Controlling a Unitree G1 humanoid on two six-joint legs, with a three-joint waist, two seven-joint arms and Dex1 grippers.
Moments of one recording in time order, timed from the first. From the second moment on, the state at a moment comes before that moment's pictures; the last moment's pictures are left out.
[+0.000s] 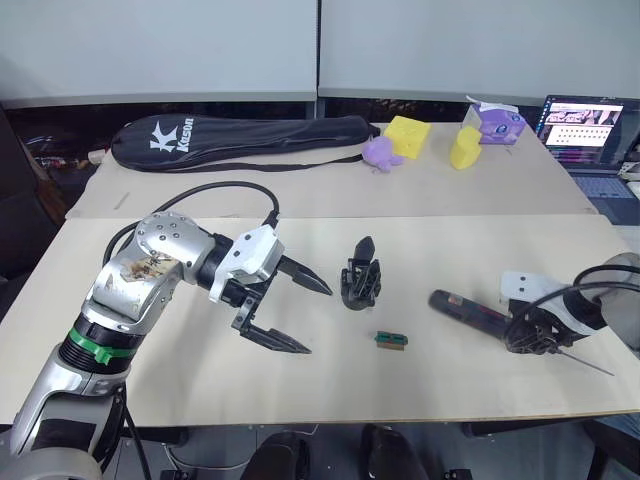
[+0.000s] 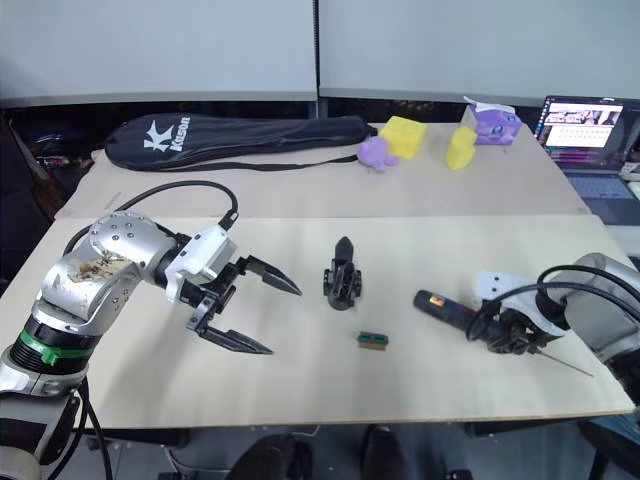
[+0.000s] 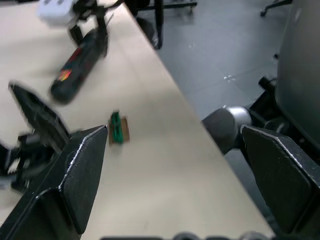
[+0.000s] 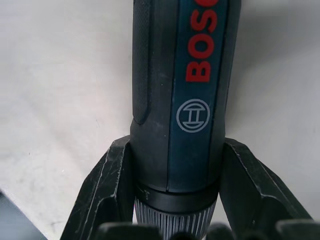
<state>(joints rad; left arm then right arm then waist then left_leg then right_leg) -0.64 0.76 -0.23 -0.20 -0.49 0.45 -1.54 -0.35 -1.23 0.25 0.00 -0.01 0.41 1.36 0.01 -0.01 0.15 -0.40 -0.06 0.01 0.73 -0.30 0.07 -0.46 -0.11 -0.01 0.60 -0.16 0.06</state>
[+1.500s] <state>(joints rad) -0.49 0.48 -0.29 0.04 -0.31 0.22 -1.32 0.18 -0.41 -0.21 -0.83 0.57 0.43 0.55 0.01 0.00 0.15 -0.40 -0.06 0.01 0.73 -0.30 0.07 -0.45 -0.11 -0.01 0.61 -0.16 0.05</state>
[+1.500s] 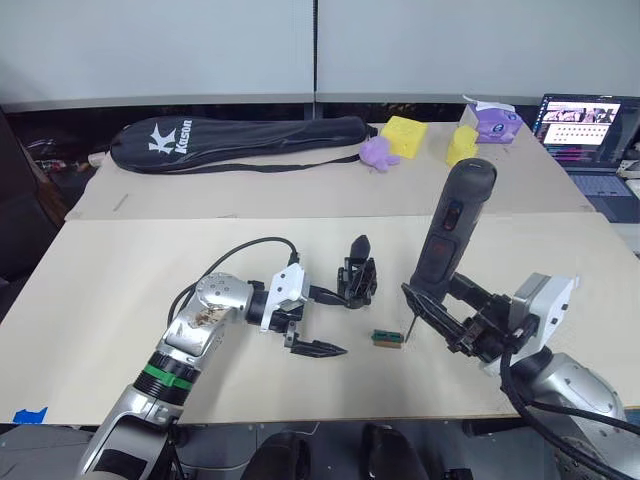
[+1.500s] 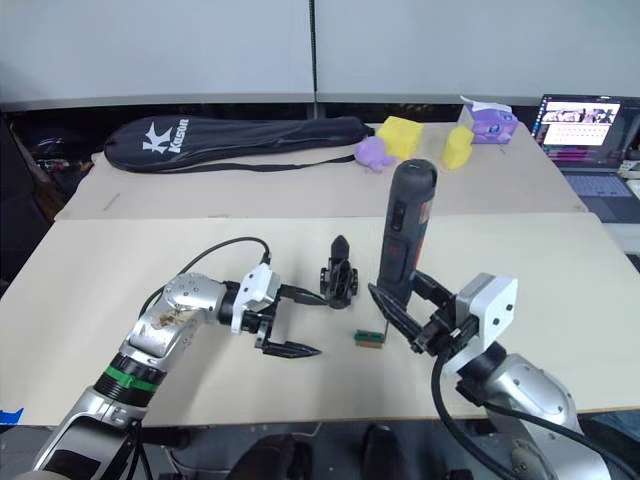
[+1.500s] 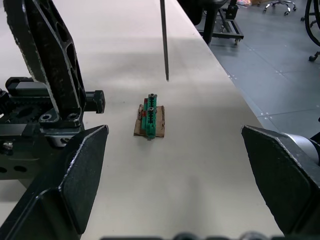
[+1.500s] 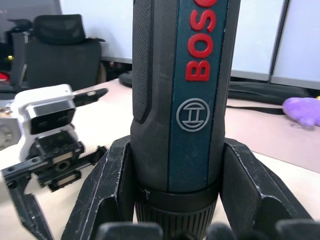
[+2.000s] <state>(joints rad) -0.47 0.47 -0.31 0.08 -0.29 0.23 -1.30 0.14 -0.42 -0.17 -0.78 0.53 0.37 0.55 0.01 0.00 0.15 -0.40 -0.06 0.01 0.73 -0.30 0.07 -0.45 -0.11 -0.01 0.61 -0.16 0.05</state>
